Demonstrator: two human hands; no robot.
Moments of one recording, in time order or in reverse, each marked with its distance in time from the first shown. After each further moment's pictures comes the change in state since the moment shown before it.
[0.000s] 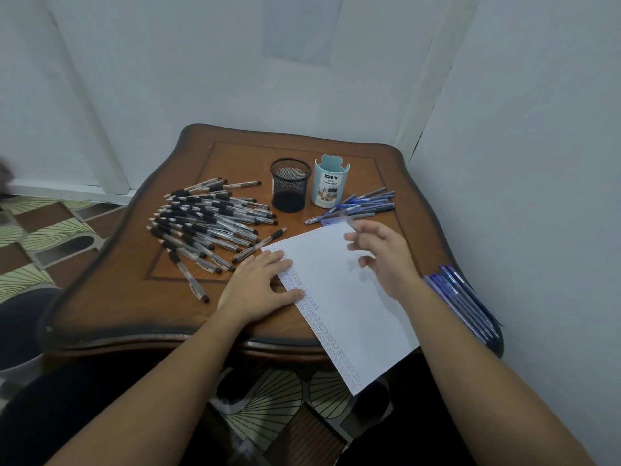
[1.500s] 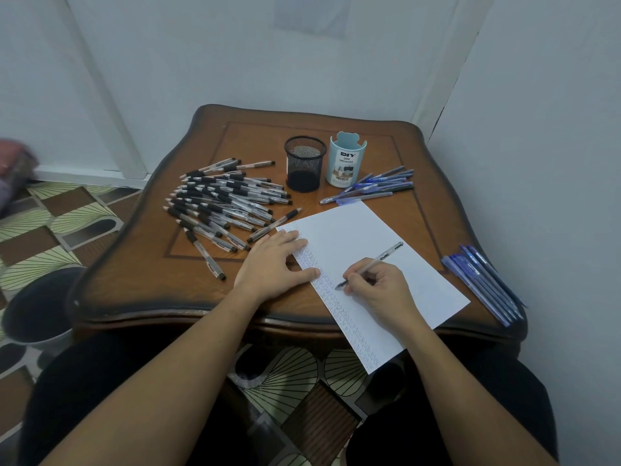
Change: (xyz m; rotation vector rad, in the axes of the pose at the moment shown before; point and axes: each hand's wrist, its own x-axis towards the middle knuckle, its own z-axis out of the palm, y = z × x) left_hand 0.000 0.001 0.002 0.005 0.041 -0.011; right_hand -0.067 0.057 0.015 -0.240 -0.137 -0.094
